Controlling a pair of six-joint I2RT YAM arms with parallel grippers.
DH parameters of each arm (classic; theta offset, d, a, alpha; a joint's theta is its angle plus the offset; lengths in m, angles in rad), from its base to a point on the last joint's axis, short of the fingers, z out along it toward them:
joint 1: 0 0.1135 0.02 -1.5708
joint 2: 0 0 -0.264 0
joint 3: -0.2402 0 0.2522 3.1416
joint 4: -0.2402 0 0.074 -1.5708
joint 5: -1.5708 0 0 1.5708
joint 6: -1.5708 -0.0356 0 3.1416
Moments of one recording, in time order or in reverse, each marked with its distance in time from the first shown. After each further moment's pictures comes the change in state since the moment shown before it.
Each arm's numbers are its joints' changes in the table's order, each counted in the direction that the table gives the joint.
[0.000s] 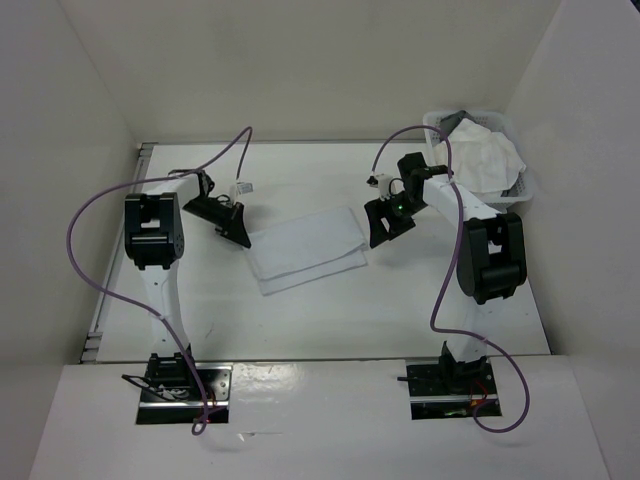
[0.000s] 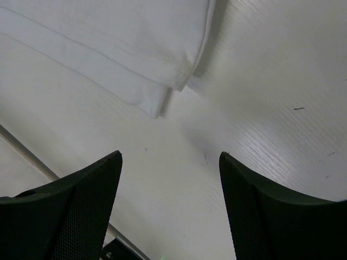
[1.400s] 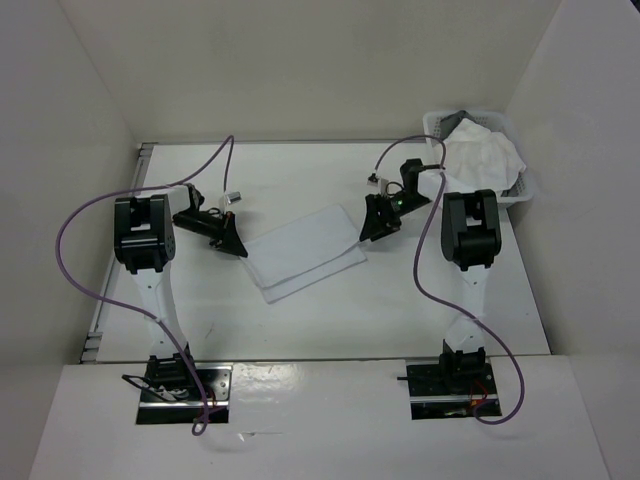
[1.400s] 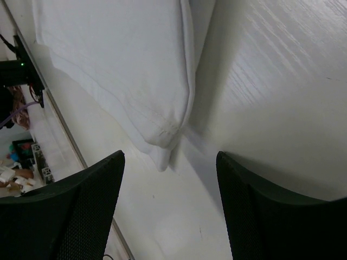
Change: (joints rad) left arm 0.069 -0.060 0.206 0.084 -0.100 0.141; right arm -0.085 0.367 -0.214 -0.029 0.393 0.045
